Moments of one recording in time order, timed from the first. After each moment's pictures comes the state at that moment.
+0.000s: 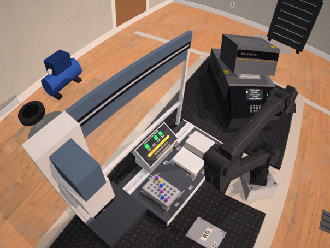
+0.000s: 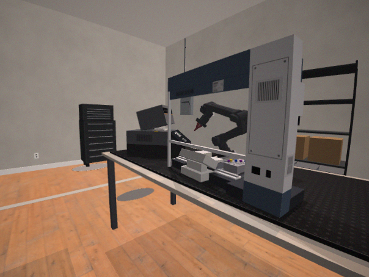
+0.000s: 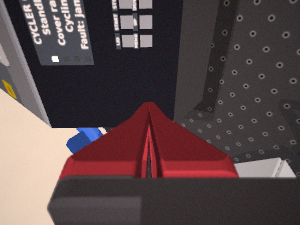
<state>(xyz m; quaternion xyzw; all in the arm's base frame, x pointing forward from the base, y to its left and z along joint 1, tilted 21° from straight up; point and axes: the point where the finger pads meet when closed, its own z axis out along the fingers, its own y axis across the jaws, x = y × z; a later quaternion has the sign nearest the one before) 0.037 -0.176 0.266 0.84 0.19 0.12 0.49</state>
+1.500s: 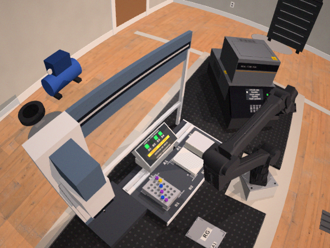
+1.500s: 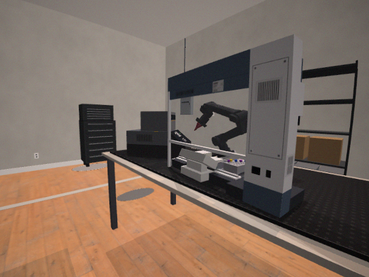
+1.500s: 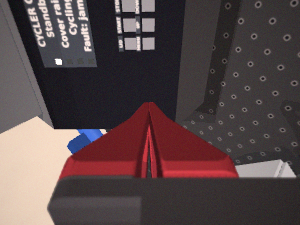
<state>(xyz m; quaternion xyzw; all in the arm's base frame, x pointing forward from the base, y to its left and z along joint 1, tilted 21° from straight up) 0.035 -0.177 0.269 0.84 0.19 0.12 0.49</state>
